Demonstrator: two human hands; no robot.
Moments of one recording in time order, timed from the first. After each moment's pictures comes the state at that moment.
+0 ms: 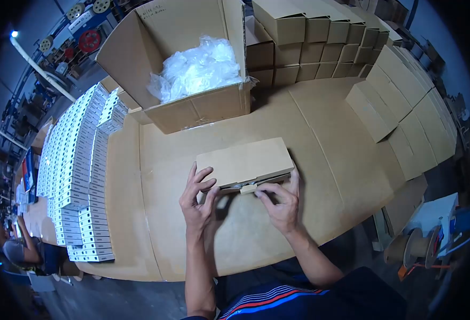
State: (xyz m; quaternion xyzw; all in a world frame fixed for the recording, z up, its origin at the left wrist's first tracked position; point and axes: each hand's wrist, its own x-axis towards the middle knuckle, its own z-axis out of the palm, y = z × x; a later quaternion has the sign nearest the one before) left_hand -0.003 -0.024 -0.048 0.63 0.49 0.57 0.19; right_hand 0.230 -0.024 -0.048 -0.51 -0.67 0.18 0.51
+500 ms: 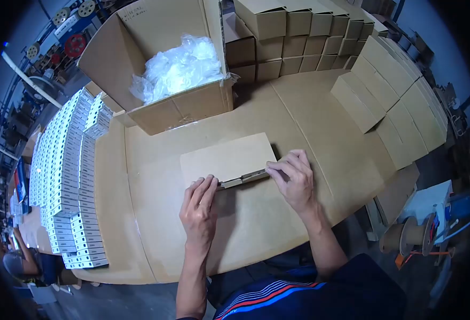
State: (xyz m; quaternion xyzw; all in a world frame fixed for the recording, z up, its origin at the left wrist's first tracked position) left_hand 0.044 -0.048 -0.010 0.71 0.58 0.39 -0.03; right_hand 0.286 0.014 -0.006 -0.46 -0.76 0.05 0.45
